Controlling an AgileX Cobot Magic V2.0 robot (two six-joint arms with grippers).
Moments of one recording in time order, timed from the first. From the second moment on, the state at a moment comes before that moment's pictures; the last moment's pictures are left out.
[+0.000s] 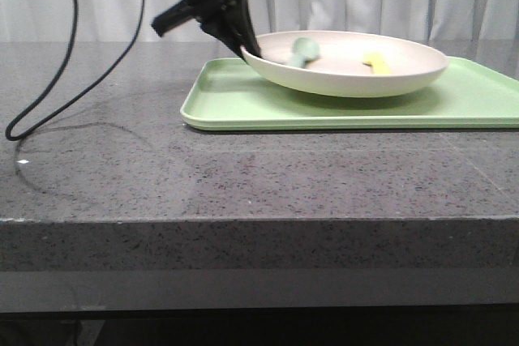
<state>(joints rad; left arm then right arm) -0.43 2.36 -2.40 -0.39 1.20 -0.28 0.01 0.50 -0.61 0.01 0.48 0.03</state>
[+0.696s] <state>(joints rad) -0.48 2.37 -2.41 -0.30 1.18 -0.36 0.01 0.50 -0.61 0.01 0.48 0.03</state>
